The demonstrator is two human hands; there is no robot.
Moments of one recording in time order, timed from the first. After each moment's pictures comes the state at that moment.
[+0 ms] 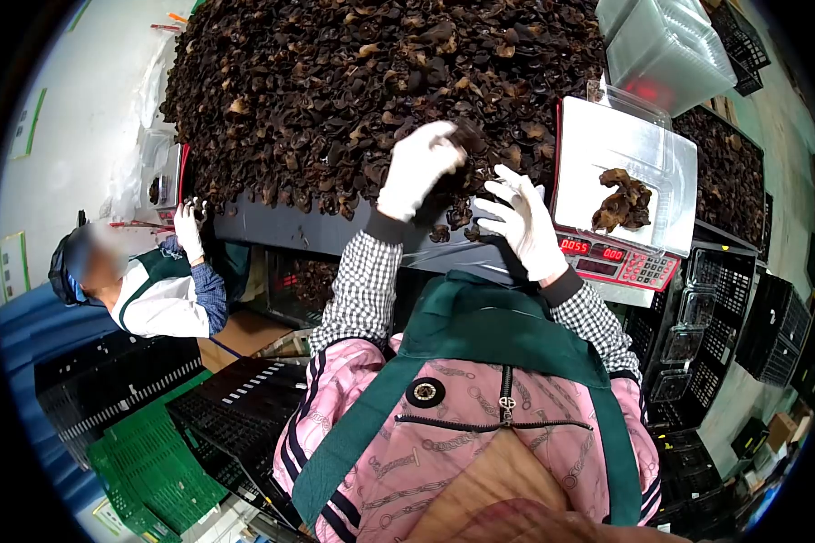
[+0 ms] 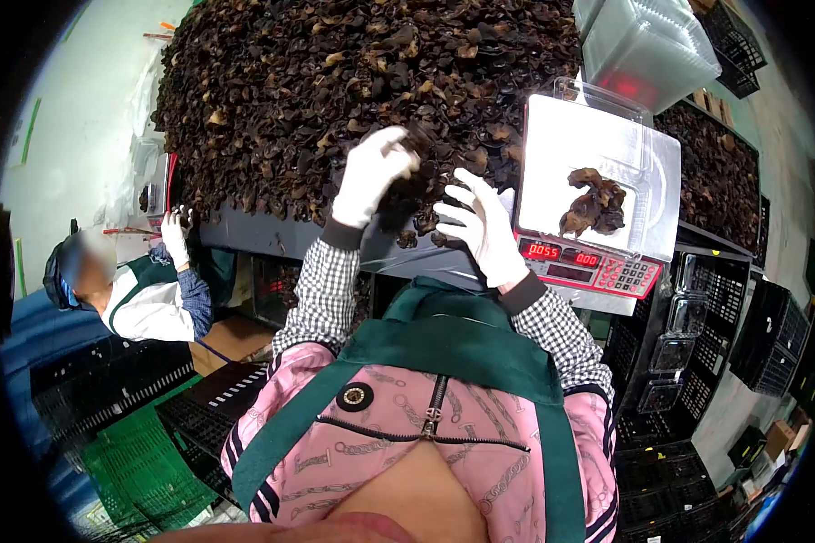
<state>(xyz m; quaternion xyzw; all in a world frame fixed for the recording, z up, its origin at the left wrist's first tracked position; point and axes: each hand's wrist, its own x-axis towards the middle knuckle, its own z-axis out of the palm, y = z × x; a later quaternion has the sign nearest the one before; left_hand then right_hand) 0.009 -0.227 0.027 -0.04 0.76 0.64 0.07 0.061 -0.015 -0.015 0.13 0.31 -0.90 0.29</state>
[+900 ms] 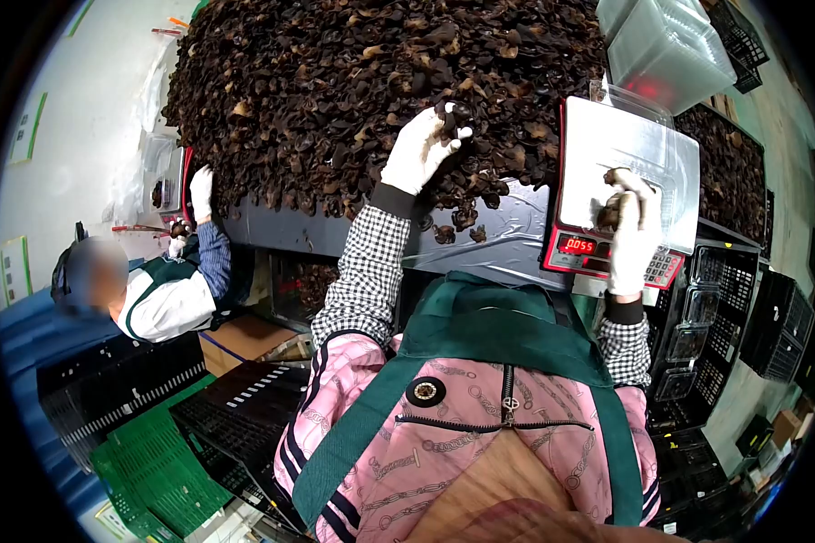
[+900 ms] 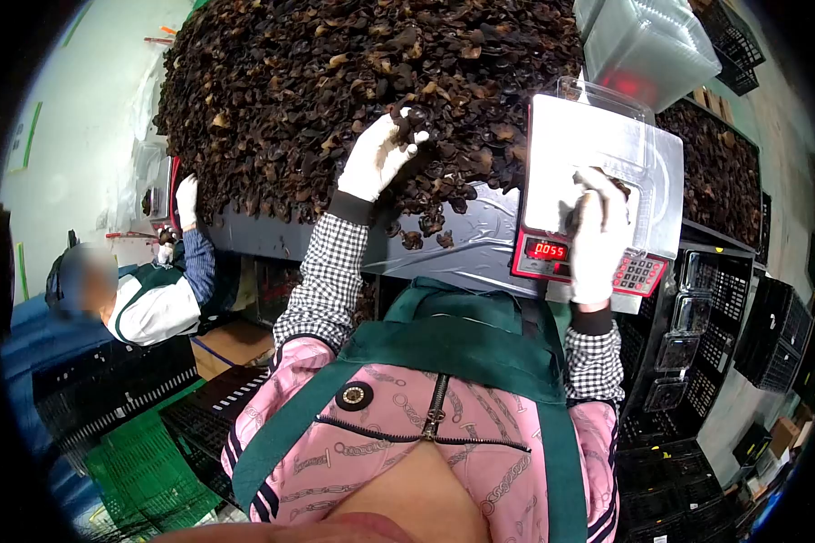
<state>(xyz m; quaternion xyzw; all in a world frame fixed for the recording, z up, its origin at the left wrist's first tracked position) -0.032 -0.250 -0.022 -0.07 0.41 0.90 0.15 0.061 0.078 0.047 0.04 0.81 -0.56 -0.17</state>
